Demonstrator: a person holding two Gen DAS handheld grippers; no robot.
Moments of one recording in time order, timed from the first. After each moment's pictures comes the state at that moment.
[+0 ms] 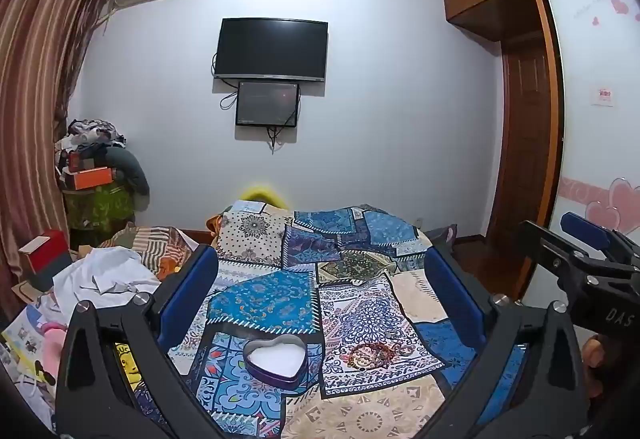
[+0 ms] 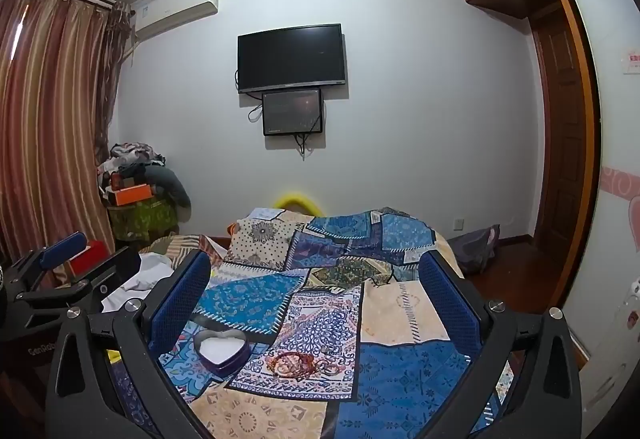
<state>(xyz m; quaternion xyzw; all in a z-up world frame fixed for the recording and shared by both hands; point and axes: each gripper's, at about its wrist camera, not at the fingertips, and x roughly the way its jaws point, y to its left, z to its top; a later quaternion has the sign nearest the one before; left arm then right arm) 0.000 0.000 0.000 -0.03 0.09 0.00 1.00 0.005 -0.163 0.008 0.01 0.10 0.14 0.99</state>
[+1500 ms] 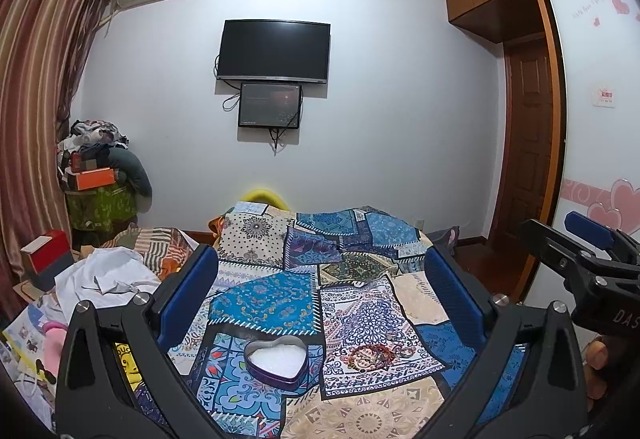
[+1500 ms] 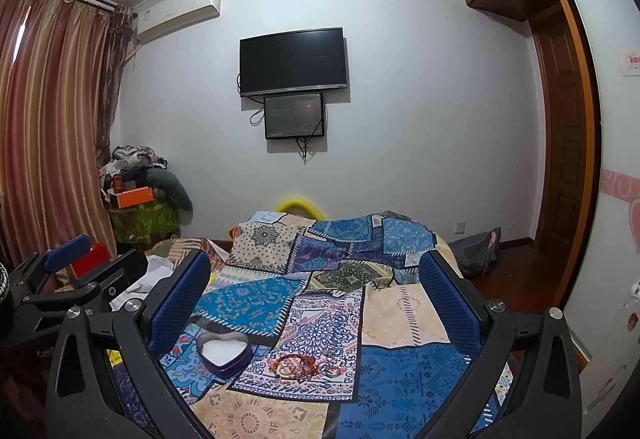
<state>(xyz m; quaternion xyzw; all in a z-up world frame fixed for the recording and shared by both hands) 0.000 -0.005 0.001 -0.03 0.09 0.01 1.00 -0.001 -0.165 0.011 0.02 0.10 0.14 0.99</state>
